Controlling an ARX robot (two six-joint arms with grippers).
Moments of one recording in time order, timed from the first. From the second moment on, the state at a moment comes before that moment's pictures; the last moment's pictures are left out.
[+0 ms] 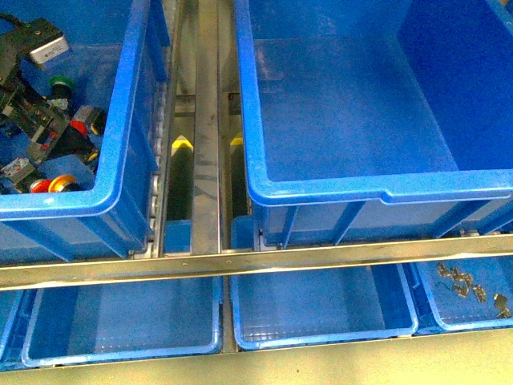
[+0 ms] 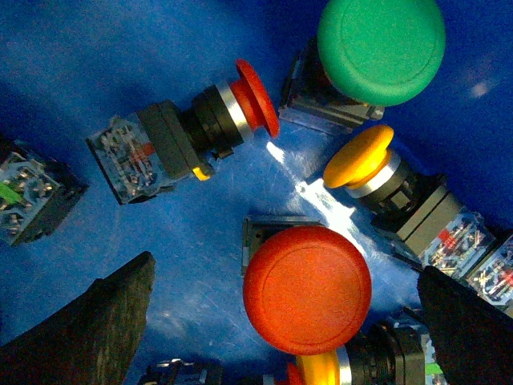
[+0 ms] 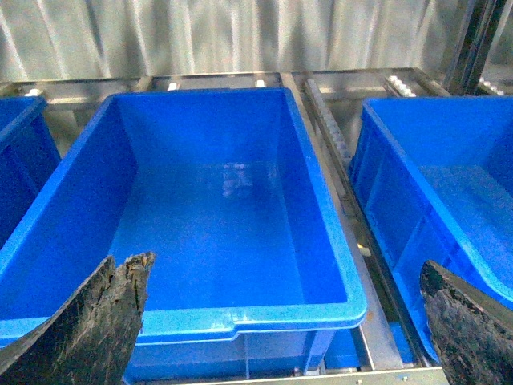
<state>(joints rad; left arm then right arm) 0.13 2.30 1.46 -0.16 0.44 0.80 0.00 0.00 0.02 0.00 0.00 0.00</state>
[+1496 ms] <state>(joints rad) 0.14 2.33 1.49 -0.09 0.50 0.64 0.00 0.00 0.02 0.00 0.00 0.00</state>
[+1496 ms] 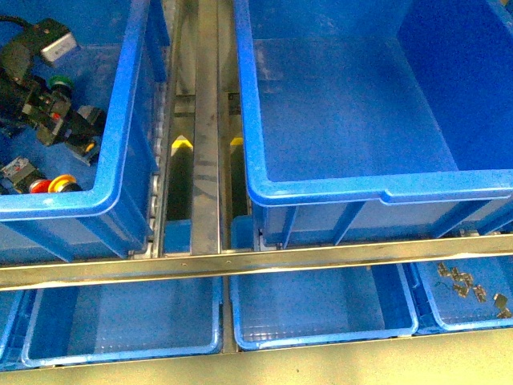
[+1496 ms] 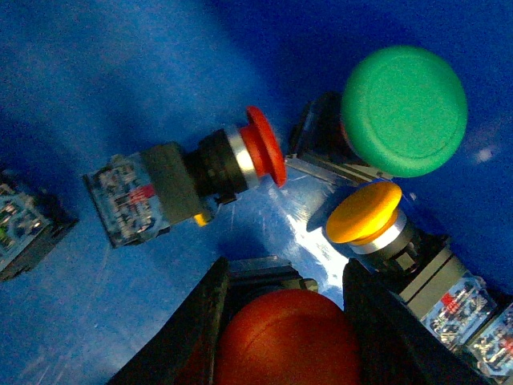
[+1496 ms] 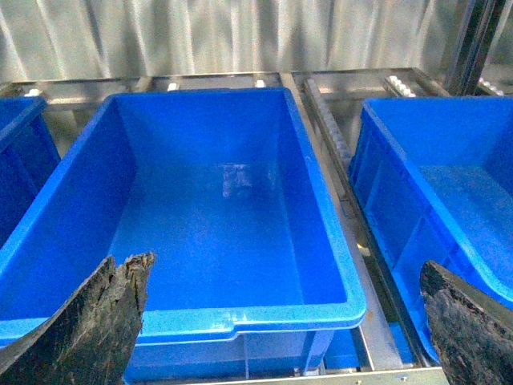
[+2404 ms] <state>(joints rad) 0.19 1.87 1.18 0.05 0.80 -0.40 0.00 0.00 0.02 0.00 0.00 0.00</state>
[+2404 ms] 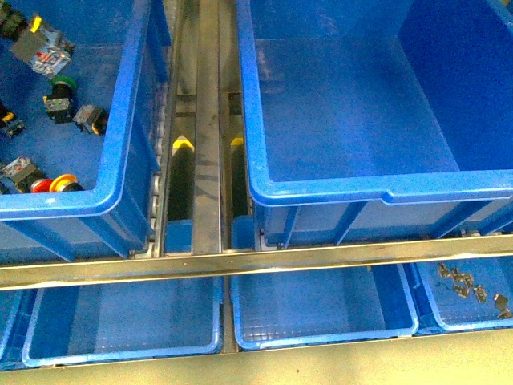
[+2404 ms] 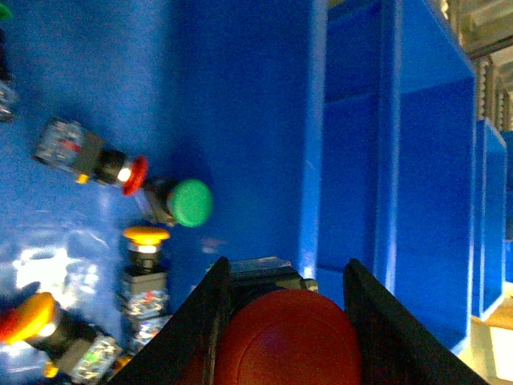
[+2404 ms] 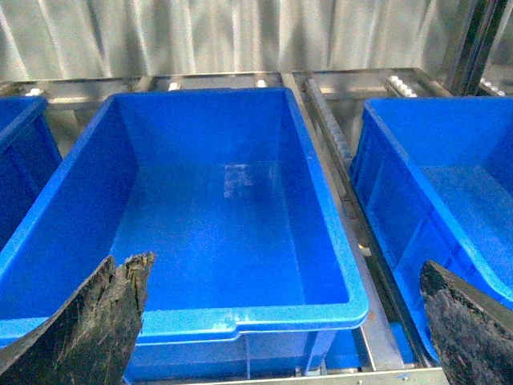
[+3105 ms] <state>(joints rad) -0.31 1.80 1.09 0.24 0.65 -0.86 0.00 0.00 0.02 0.00 0.00 0.00</state>
